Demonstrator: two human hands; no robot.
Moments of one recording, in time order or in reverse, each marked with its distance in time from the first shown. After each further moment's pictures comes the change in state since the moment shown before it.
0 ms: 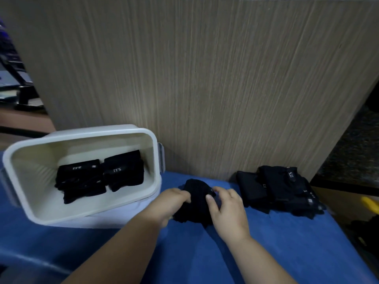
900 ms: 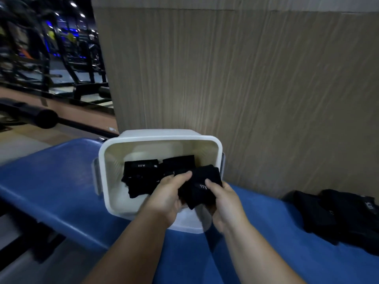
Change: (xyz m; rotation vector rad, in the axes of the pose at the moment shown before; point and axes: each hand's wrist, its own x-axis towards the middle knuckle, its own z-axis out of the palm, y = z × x) left_hand -0.044 -0.009 -0.131 -0.712 0.066 0.214; right_hand 0.018 -0.152 0.071 1.302 -0.338 0.440
